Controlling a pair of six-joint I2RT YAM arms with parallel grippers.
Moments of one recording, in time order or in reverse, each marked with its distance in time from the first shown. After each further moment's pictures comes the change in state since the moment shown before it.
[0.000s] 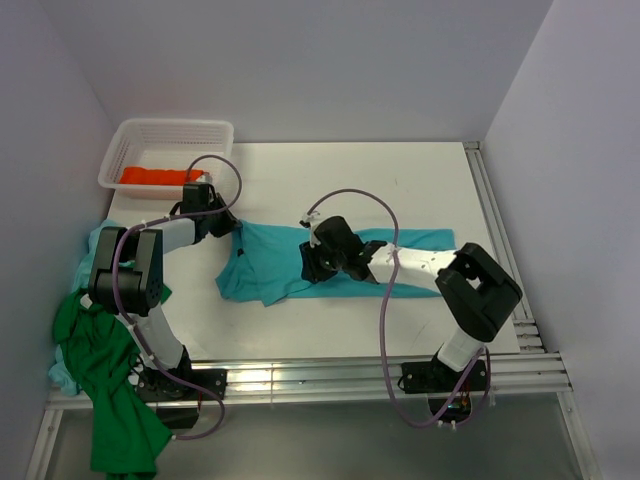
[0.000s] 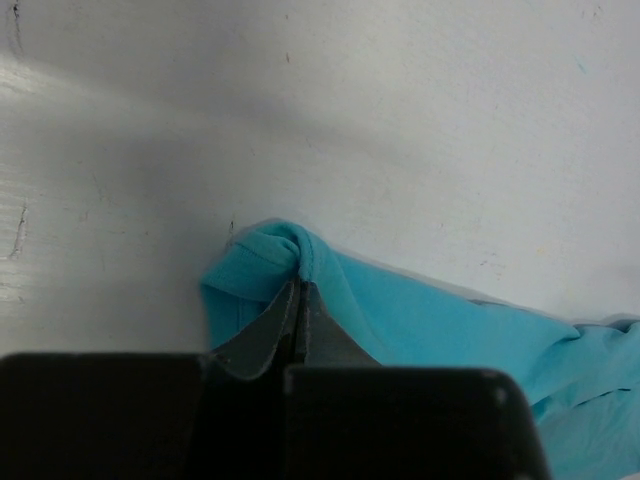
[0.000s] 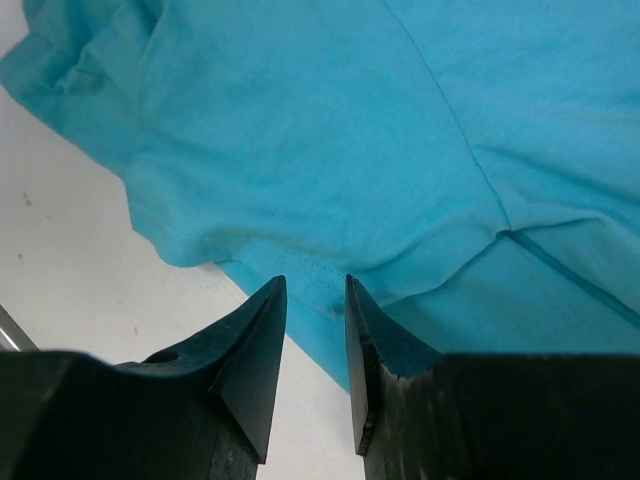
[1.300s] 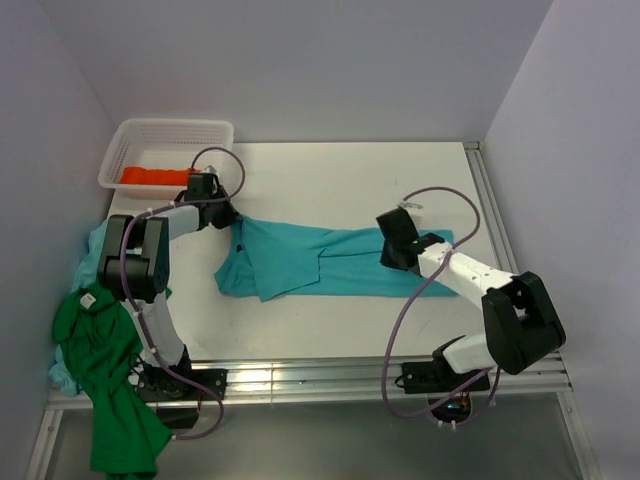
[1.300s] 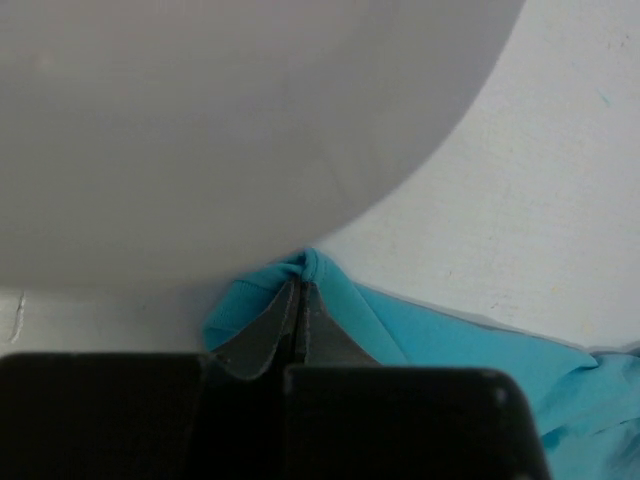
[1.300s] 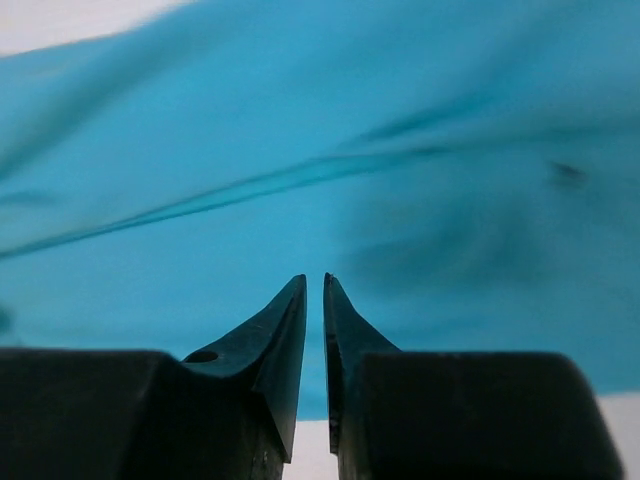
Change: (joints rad) left arm 0.000 0.100 0.142 -0.089 -0.021 0.036; right arm -0.266 -0.248 -0.095 -0.350 0.465 0.262
